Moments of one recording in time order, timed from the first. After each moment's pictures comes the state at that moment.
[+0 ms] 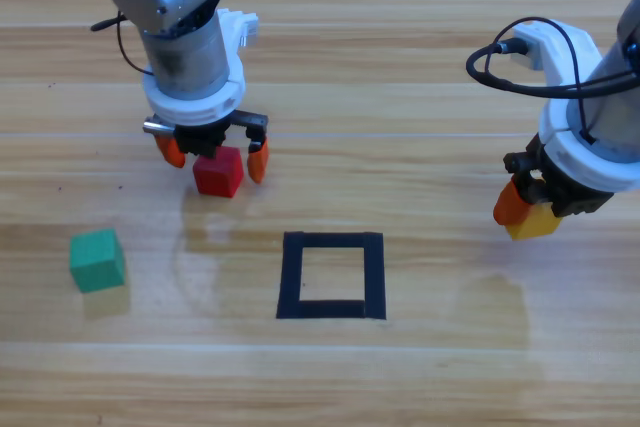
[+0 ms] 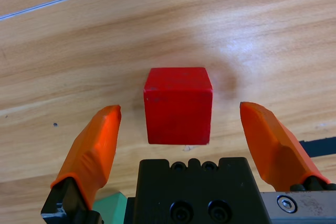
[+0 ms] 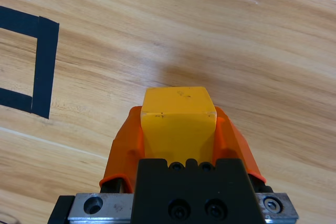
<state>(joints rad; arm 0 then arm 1) -0.53 2.25 -1.75 0.93 0.08 -0.37 0.73 1.93 -1.24 0.60 -0.03 0.45</state>
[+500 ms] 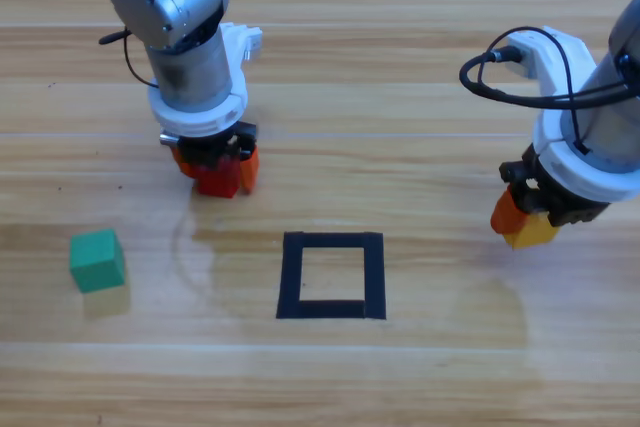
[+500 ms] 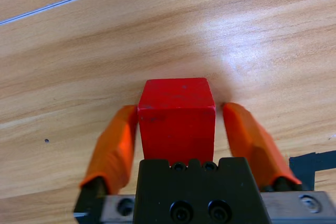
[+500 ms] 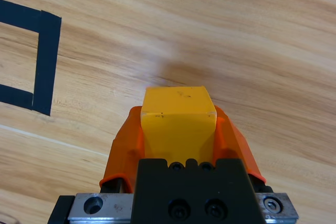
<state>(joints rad) -0.52 2.28 -1.73 0.89 0.07 -0.34 0.76 1.93 -1.23 0.60 -0.05 0.47</state>
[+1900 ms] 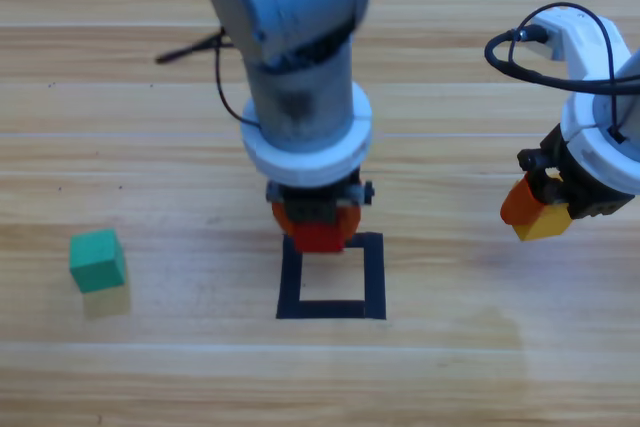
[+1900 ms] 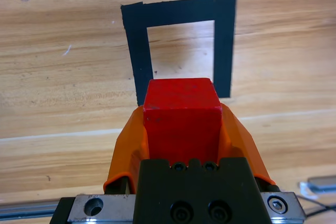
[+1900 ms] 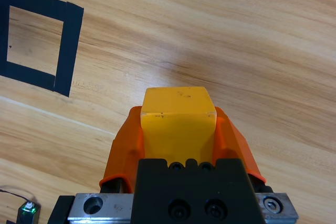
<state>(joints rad) -0.91 2.18 -1.86 1.13 0.08 -0.91 0.76 1.83 -1.19 0.60 -0.02 0.47</state>
